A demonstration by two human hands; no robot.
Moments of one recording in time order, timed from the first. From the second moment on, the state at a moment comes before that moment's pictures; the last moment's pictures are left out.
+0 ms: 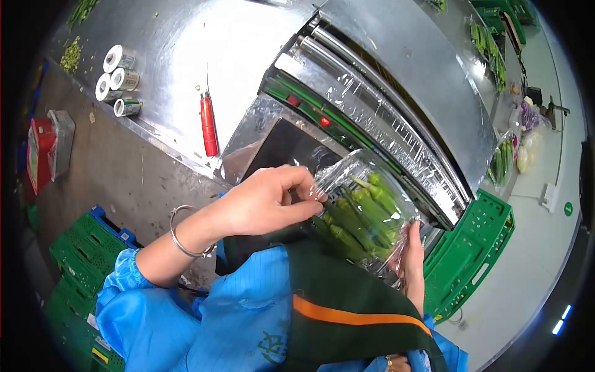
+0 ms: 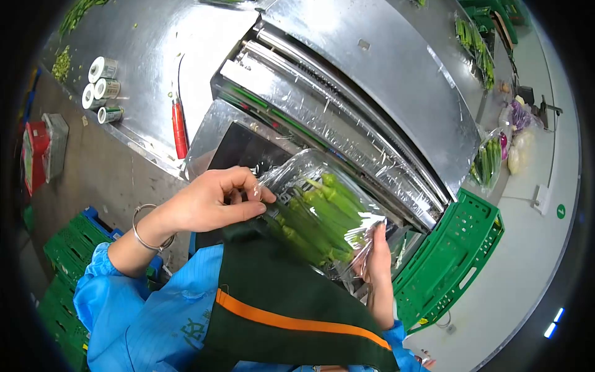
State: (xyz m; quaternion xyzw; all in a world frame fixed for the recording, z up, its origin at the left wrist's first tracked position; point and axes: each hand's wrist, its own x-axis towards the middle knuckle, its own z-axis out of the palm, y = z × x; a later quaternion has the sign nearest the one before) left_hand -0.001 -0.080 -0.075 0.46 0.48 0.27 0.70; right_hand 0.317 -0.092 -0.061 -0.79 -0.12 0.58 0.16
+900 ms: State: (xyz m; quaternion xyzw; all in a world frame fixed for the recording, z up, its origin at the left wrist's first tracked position) left_hand 0.031 -0.104 -0.076 0.49 0.53 0.23 0.65; right_hand 0.304 -0.092 -0.066 -0.74 -0.27 0.59 0.16
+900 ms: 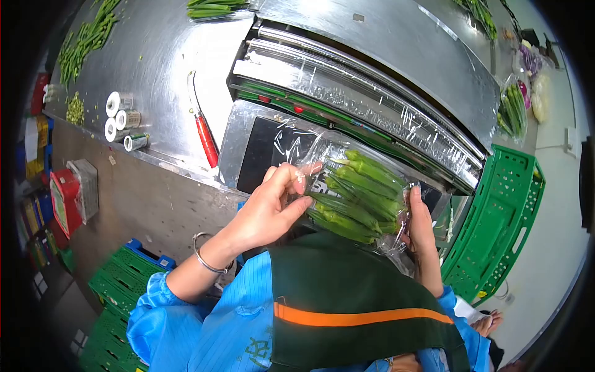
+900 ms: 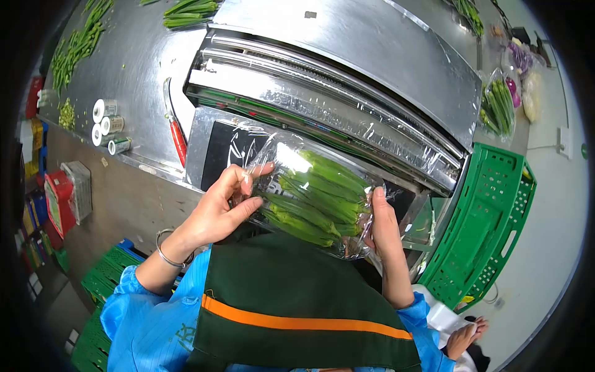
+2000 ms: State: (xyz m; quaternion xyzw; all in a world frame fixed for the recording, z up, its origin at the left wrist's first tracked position) left_hand 0.066 -0.102 -0.098 0.54 0.60 0.30 0.50; right_hand 0.318 -0.095 -0.074 -0.70 -0.36 0.60 0.16
